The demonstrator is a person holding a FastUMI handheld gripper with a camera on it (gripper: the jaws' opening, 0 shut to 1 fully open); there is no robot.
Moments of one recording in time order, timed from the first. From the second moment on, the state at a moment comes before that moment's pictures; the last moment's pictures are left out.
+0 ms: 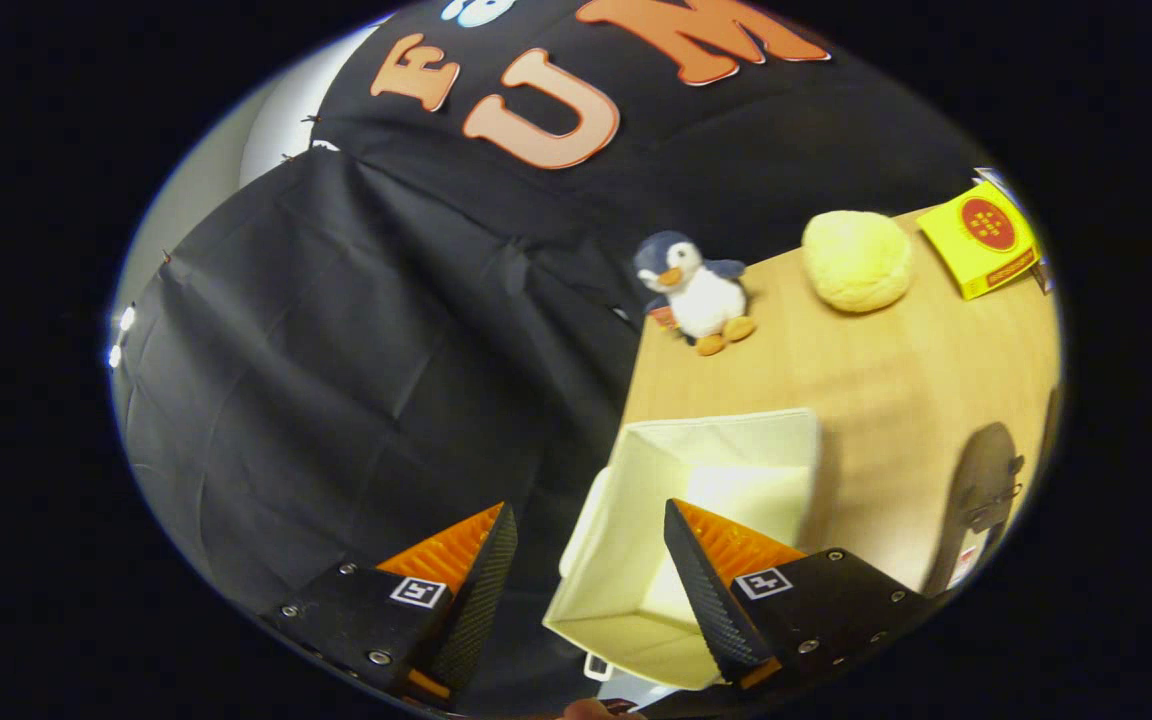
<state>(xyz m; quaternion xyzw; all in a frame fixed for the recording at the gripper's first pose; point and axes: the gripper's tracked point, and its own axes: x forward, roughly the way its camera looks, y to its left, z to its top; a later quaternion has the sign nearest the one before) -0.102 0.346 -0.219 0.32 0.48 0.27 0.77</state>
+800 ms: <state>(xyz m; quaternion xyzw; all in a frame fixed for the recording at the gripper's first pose) -0.166 0.104 -0.378 0.11 0.52 0.08 0.84</state>
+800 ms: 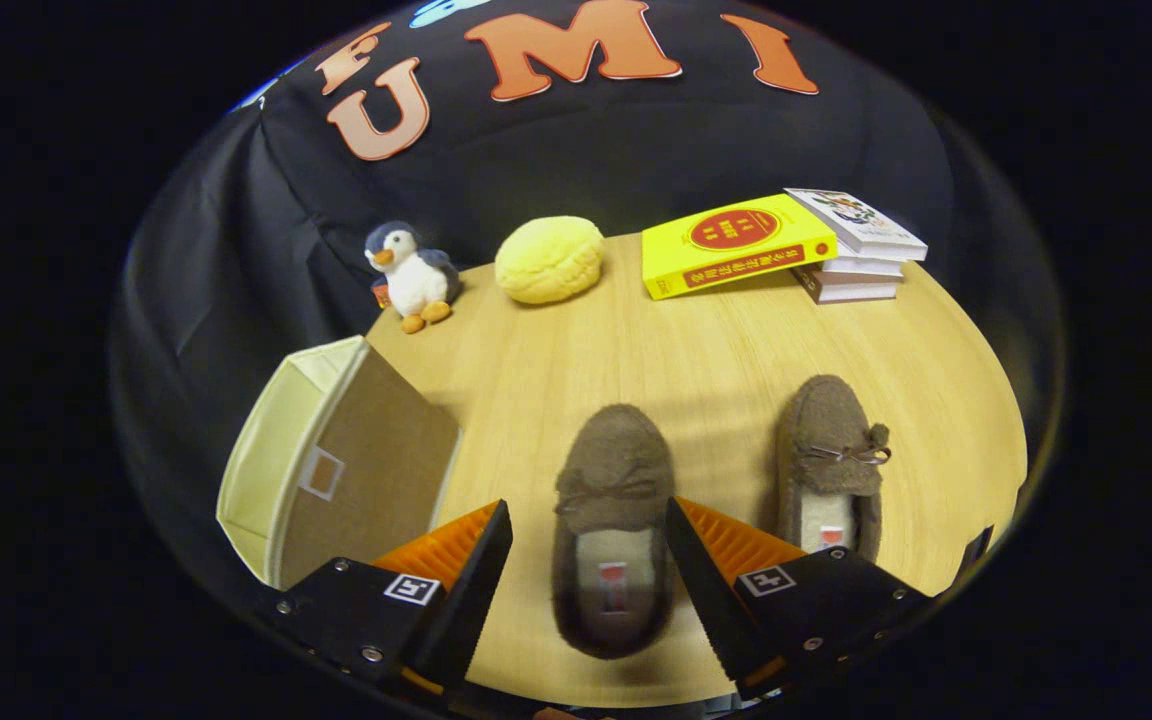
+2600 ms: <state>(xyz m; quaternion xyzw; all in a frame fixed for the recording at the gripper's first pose) -0.097 0.203 -0.278 0.16 0.49 0.09 0.85</state>
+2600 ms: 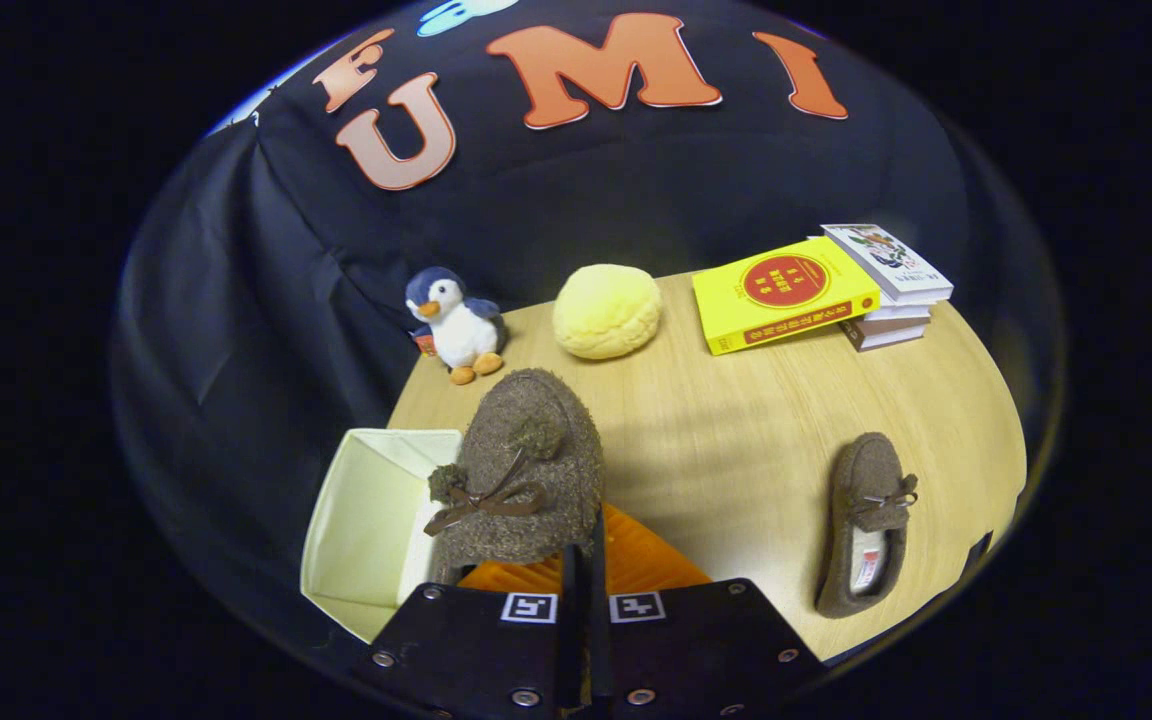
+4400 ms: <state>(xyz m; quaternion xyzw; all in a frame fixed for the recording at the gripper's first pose) -0.174 0.408 -0.316 0.17 0.66 0.20 0.70</state>
